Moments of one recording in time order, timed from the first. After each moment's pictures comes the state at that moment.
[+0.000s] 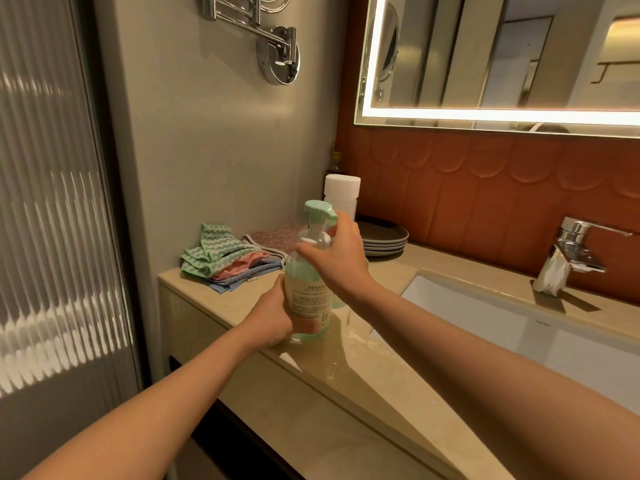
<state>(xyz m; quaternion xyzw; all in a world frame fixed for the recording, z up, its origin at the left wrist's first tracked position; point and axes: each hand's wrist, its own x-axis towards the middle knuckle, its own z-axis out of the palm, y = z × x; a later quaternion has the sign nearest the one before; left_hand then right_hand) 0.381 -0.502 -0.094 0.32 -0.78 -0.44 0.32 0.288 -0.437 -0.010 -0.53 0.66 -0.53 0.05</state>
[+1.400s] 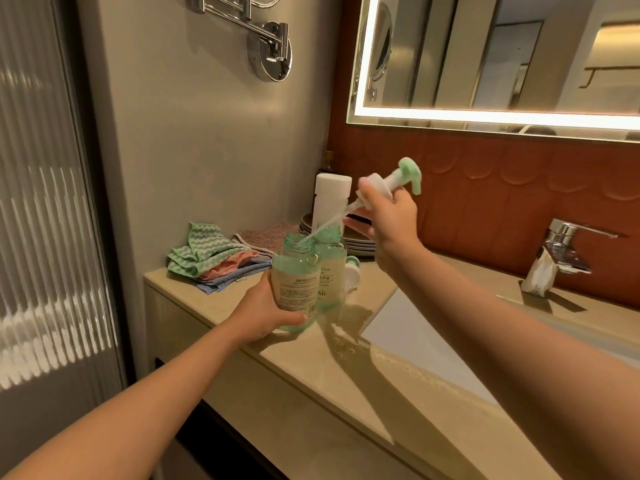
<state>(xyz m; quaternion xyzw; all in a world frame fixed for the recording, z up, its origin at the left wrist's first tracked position) 0.380 -0.509 -0.090 0.34 -0.79 -0.40 0.32 0.236 -0.417 0.043 -0.35 0.50 -0.76 0.22</state>
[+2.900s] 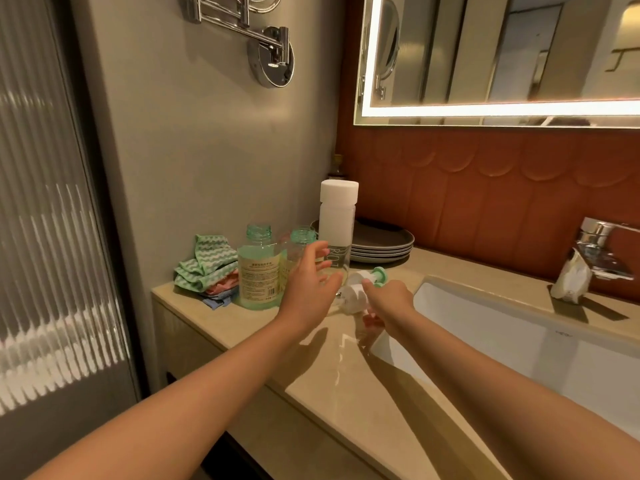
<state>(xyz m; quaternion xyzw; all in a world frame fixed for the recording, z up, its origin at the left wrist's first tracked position) 0.324 -0.479 -0.044 0.29 -0.74 -0.39 0.47 0.195 -0.448 -0.048 -0.26 0.82 -0.45 0.23</state>
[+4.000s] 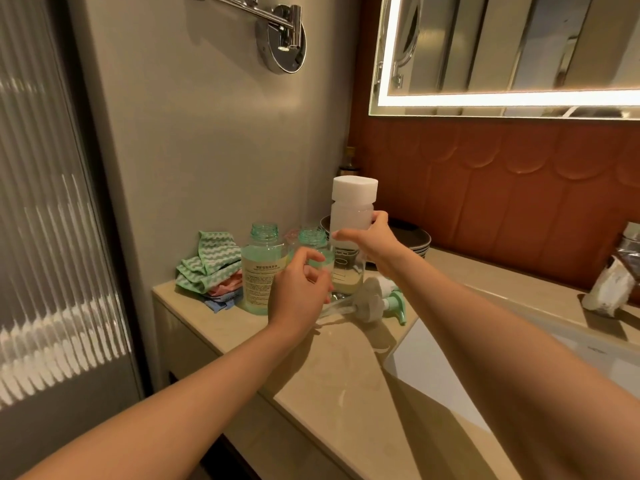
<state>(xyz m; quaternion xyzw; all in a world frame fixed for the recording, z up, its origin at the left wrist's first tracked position) 0.329 -0.505 -0.054 0.36 -0.71 -0.34 0.50 0.176 -0.525 -0.001 -0.47 0.63 -0.57 0.26</state>
